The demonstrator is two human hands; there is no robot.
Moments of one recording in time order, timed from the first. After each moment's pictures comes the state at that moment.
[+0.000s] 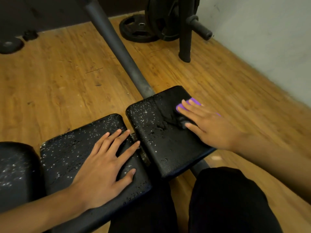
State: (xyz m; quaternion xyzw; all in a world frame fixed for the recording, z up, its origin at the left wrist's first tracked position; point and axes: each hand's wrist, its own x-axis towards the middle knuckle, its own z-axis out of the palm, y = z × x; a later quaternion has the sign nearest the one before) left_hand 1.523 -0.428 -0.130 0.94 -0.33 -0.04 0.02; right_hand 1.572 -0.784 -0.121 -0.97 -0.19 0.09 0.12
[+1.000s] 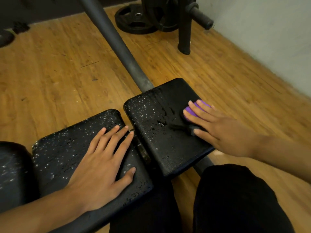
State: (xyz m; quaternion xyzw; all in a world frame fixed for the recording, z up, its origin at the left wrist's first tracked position) left_hand 1.524 -0.434 -0.133 0.94 -0.33 -0.02 0.03; right_hand 1.545 -0.797 -0.114 -0.96 -0.21 0.14 0.08
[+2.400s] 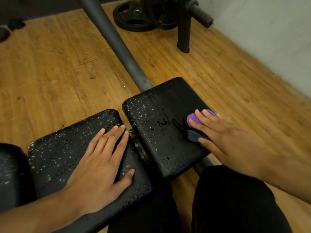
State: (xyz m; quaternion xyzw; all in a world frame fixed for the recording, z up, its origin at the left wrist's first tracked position) left_hand 1.525 -0.433 -0.135 0.94 -0.33 -0.02 0.01; right_hand 1.512 -0.792 -0.111 -0.98 -0.19 0.09 0.07
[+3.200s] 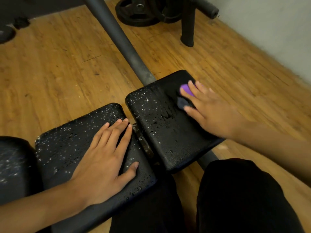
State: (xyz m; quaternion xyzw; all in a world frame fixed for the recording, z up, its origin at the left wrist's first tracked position) left_hand 1.524 -0.434 -0.134 0.94 -0.33 -0.03 0.01; right_hand 1.578 -0.763 -0.121 -0.98 -0.12 0.09 0.09
